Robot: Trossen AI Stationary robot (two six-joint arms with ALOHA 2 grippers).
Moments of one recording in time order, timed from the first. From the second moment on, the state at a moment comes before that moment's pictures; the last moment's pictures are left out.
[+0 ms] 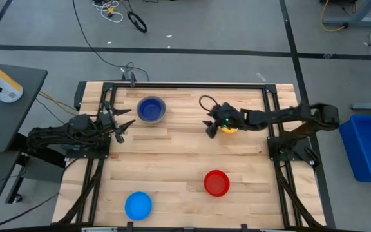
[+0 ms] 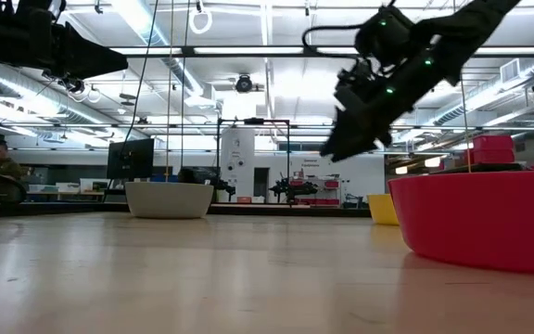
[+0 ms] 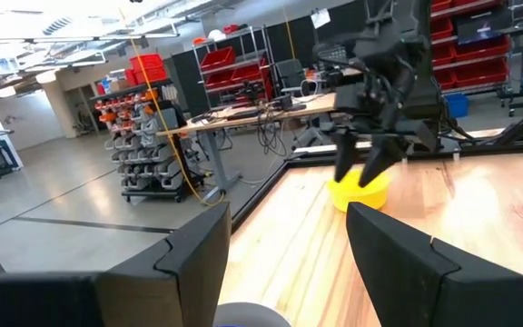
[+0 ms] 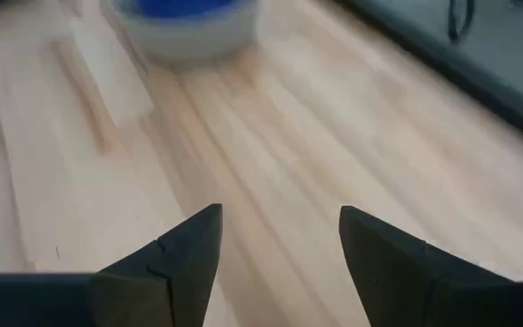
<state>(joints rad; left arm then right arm) 0.01 0.01 0.20 -0.11 -0.43 0.24 -0.19 1.43 0.70 0.04 0.24 0.28</state>
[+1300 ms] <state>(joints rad) 0.01 0.01 0.20 -0.11 -0.43 0.24 -0.11 1.30 0.53 -0.17 0.33 0.54</state>
